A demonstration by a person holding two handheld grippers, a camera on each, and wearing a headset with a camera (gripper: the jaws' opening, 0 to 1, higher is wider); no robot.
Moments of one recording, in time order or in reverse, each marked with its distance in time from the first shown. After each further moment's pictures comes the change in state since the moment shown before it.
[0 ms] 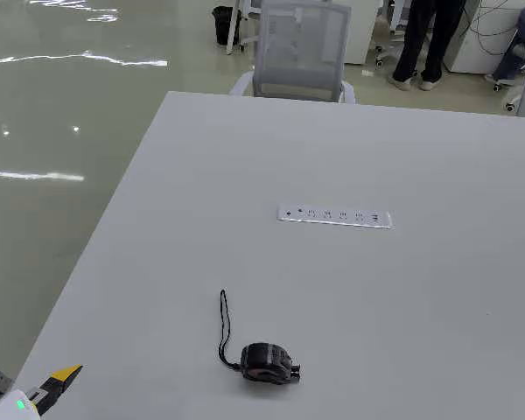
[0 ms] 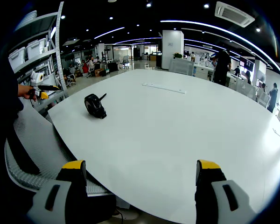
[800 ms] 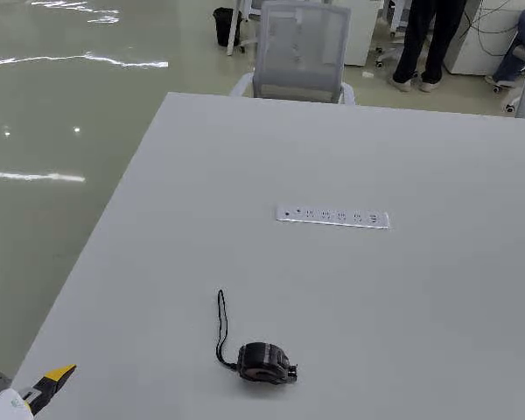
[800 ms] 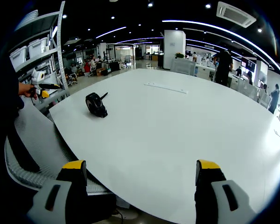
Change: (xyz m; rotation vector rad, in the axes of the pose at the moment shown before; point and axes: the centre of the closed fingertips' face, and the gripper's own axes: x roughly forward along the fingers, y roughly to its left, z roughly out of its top) left arm -0.001 0.004 -0.005 0.005 0.009 0.005; right arm 0.001 0.001 -0.002 -0.010 0.003 0.015
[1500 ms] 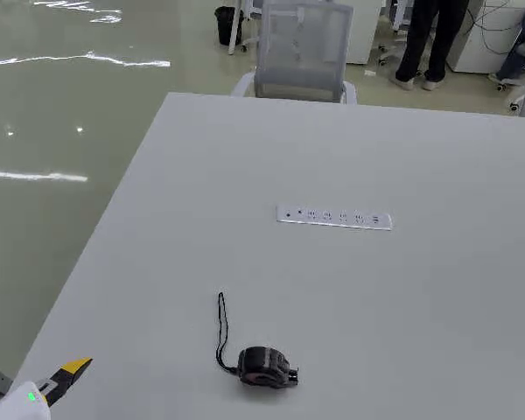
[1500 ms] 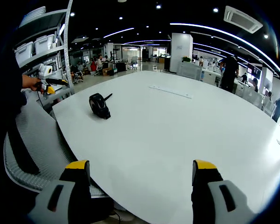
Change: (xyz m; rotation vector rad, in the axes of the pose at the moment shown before) left arm 0.022 -0.019 0.027 0.059 0.011 -0.055; right arm 0.010 0.000 0.011 -0.059 -0.019 0.043
